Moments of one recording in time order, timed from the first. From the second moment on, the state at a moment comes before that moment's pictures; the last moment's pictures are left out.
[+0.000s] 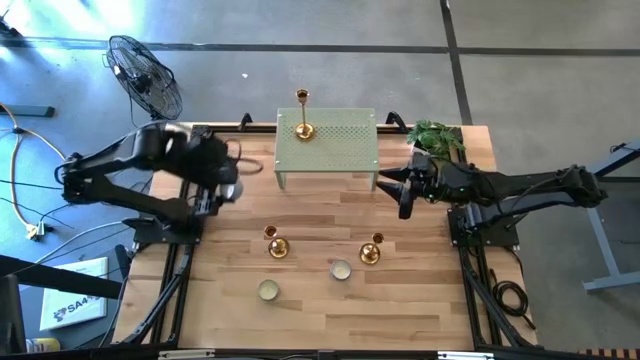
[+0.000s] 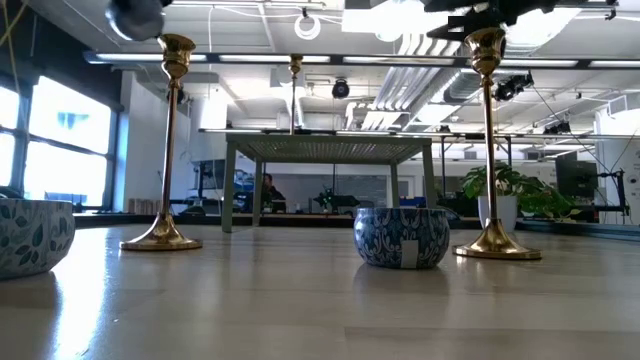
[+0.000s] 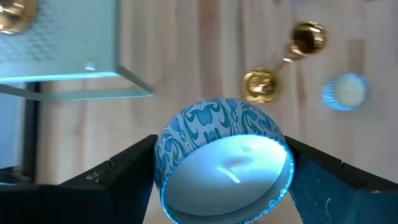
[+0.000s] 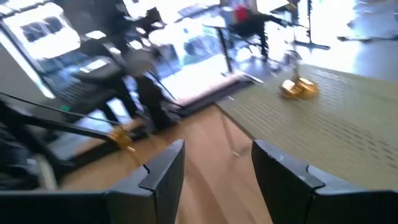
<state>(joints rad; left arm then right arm) 0.11 1.05 1.41 -1.40 -0.02 0.16 0.03 0.83 0.66 0.01 0.31 0.39</state>
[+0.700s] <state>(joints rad) 0.48 1.67 1.96 -1.48 0.22 0.68 0.21 0.82 0.66 0.31 0.31 0.36</state>
